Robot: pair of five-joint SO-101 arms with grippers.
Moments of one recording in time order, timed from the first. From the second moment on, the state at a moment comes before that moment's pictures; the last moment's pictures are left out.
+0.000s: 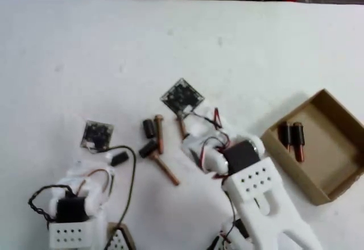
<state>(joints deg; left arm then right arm) -9.3 -104.4 97.1 75.3 -10.5 -30.3 -45.6 45.9 65.1 21.5</state>
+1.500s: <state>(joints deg) -9.3 -104.4 97.1 75.3 -10.5 -38.5 -20.4 21.6 71.9 11.2</state>
